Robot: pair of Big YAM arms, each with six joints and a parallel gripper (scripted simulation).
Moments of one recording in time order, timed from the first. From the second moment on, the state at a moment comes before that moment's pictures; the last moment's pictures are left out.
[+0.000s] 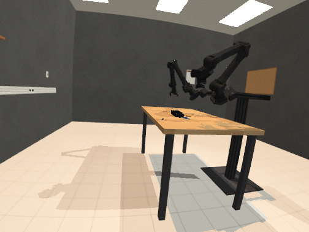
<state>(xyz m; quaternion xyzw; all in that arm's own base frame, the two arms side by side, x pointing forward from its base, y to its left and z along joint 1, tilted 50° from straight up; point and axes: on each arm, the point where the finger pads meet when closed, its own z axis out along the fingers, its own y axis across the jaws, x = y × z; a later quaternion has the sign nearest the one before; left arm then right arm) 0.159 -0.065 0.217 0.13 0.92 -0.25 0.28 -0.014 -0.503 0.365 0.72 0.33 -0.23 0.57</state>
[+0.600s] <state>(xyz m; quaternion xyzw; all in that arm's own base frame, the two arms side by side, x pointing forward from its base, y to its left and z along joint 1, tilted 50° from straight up) 0.137 -0.065 0.198 0.08 0.92 -0.25 0.29 -0.014 -0.503 0.365 0.72 0.33 -0.23 0.57</state>
